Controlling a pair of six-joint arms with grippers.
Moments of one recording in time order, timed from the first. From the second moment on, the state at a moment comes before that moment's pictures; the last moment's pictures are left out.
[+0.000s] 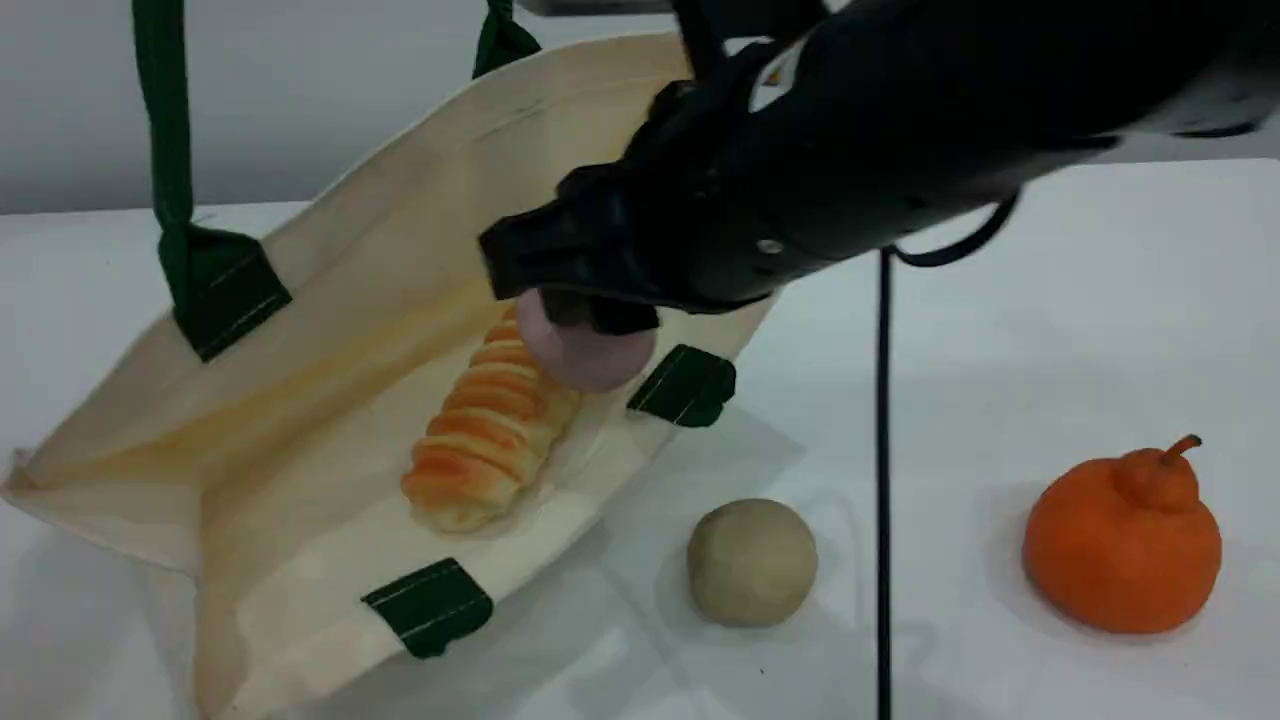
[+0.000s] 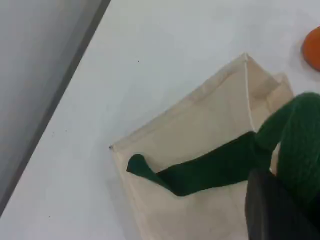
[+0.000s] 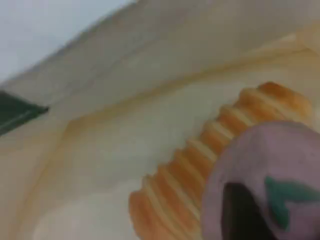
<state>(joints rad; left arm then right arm) -0.16 1.73 -1.79 -0.58 1.22 1.12 0.82 1.80 -0.90 0.42 -0.14 -0.11</state>
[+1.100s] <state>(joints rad) -0.16 1.73 -1.79 -0.58 1.22 1.13 0.82 1.99 -1.24 0.41 0.12 -0.11</state>
